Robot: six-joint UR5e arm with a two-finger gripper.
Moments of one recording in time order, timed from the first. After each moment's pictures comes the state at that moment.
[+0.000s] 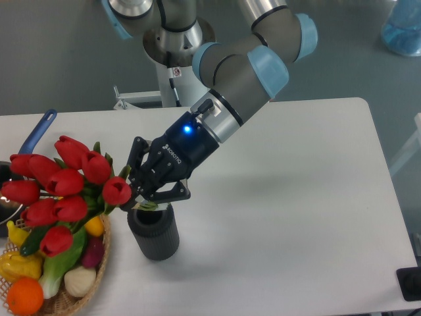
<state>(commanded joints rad) 2.49 -1.87 -1.69 -0.67 0.30 1.04</state>
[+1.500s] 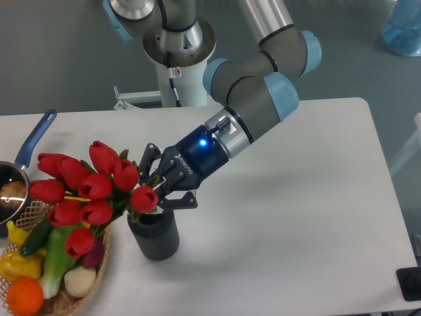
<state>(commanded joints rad) 2.52 -1.93 -1.68 -0.67 0.23 1.05</state>
